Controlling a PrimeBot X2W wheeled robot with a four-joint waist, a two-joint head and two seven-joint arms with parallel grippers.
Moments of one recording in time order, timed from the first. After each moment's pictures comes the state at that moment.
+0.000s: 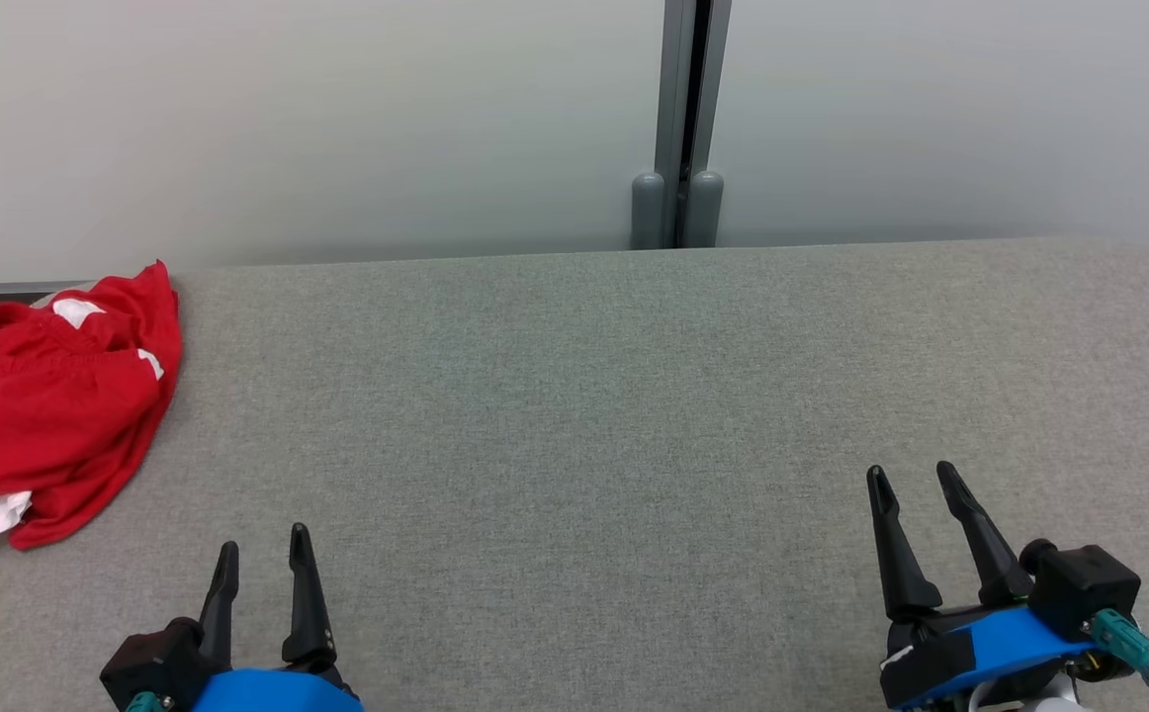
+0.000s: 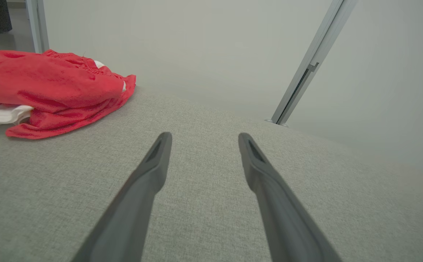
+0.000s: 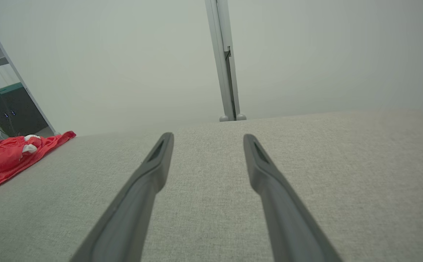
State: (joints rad) left arm 0.04 0.05 -0.04 0.24 -0.35 -0.02 -0.21; right arm -0.06 -0.05 0.04 0.21 0.23 0.13 -0.21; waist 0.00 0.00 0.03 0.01
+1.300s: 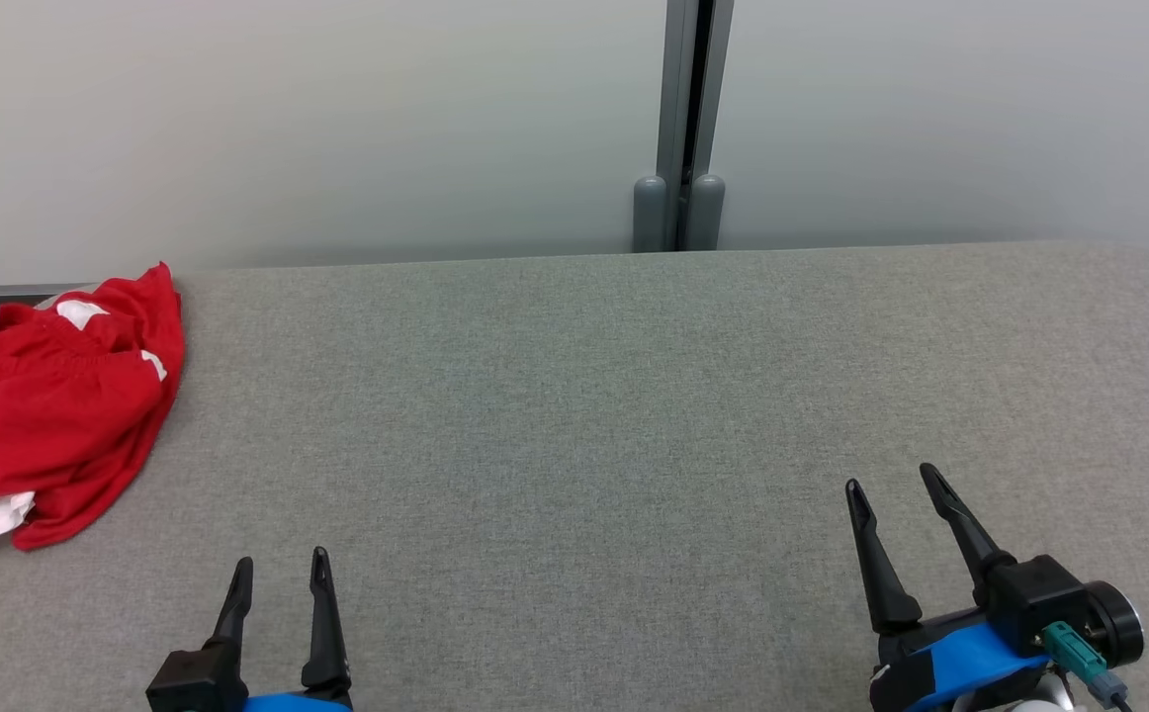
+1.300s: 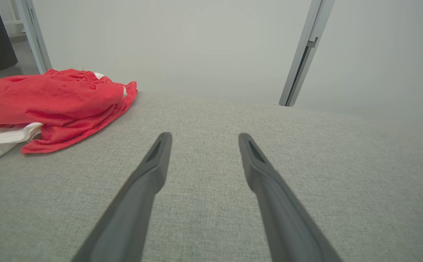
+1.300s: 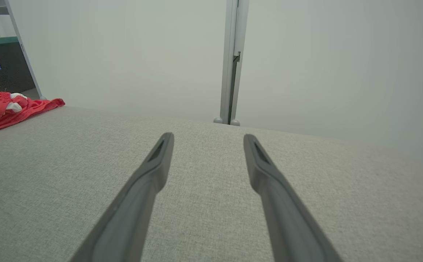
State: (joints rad) left arm 0.05 0.05 -0.05 0.30 -0.20 -0.01 -0.26; right arm -0.06 -0.05 0.04 0.24 0.00 0.13 -0.26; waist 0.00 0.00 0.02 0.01
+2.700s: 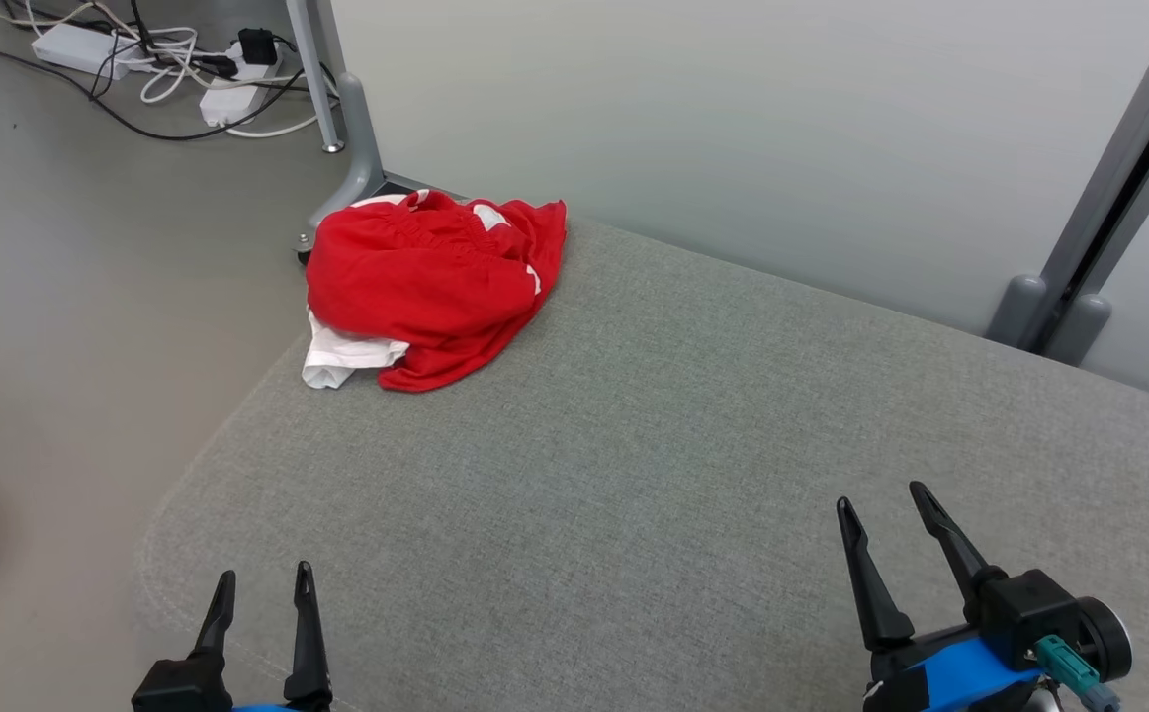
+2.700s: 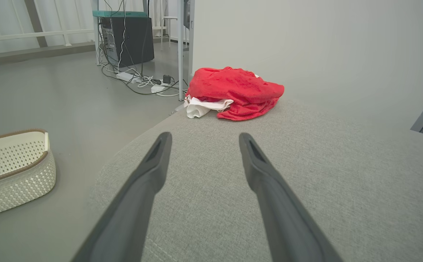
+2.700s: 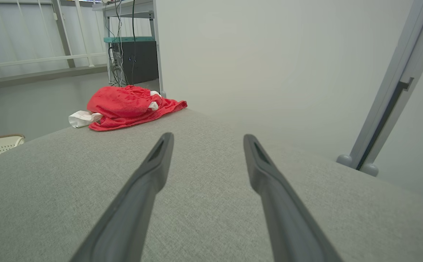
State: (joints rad) left arm 0.07 0.10 -0.08 0.29 -0.21 0.01 -0.24; right arm -0.04 -0.05 0.06 0.25 0.03 0.13 -0.26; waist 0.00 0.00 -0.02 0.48
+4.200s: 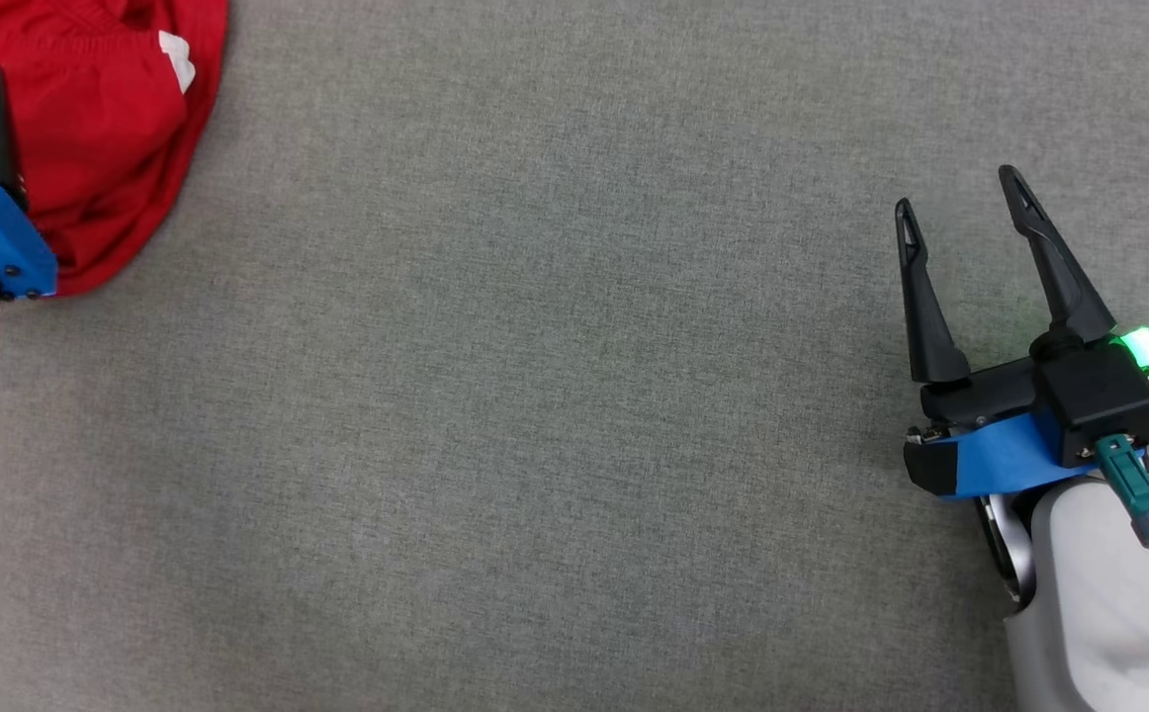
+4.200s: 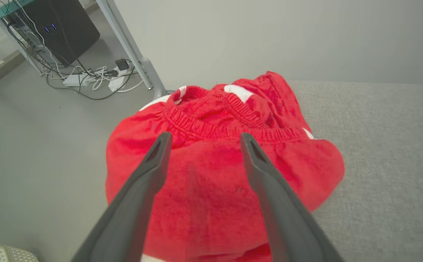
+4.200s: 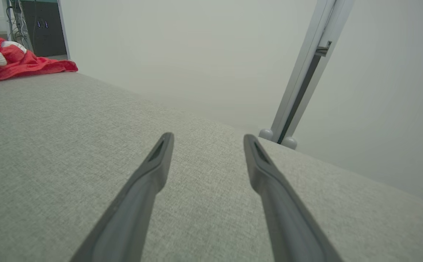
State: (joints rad) left arm -0.87 0.43 -0.09 0.76 -0.34 -0.12 0.03; right arm -0.39 -0.05 -0.02 0.08 -0.25 0.13 -0.25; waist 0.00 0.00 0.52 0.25
